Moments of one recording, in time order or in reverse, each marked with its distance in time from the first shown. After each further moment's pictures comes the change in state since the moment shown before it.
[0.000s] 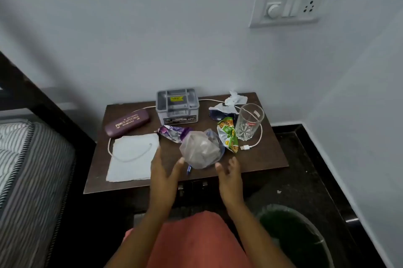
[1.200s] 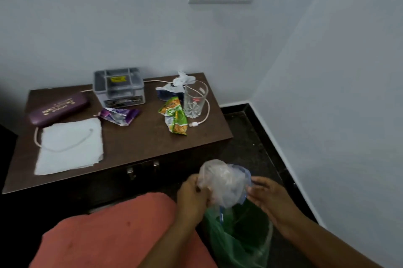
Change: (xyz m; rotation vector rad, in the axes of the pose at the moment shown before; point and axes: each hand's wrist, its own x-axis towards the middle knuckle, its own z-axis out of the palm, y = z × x) left_hand -0.125 0.010 0.119 -0.195 -0.521 -0.361; right_hand -0.078 0.033 -0.218 0.226 0.024 0.332
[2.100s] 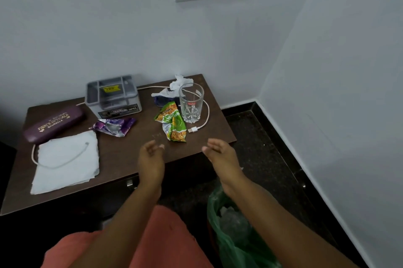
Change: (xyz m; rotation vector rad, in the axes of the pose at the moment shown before) left_hand 0.086 0.048 -0.057 -0.064 0.451 0.114; right_hand 0.071 -0.038 0.109 -0.019 -0.077 -0.217
